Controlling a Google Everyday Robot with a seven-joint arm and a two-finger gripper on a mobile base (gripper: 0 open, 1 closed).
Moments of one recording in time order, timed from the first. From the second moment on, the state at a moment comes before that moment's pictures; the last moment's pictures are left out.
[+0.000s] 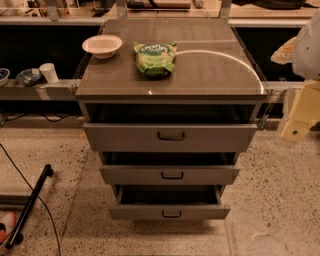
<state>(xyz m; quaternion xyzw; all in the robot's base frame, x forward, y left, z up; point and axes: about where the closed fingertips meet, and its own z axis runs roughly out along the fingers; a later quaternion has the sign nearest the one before) 0.438 -0.217 0.976 -0.60 0.78 -0.03 0.16</state>
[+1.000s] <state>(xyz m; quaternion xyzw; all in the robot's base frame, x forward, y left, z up) 0.440 -0.193 0.869 -0.66 0.74 -0.01 0.13</state>
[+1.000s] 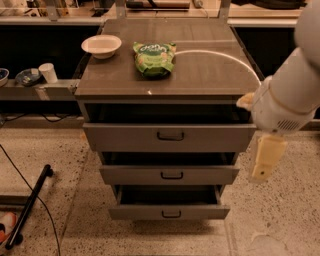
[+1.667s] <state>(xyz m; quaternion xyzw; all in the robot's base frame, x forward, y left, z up) 0.442 -0.197 0.793 -0.67 0.73 0.04 0.14</state>
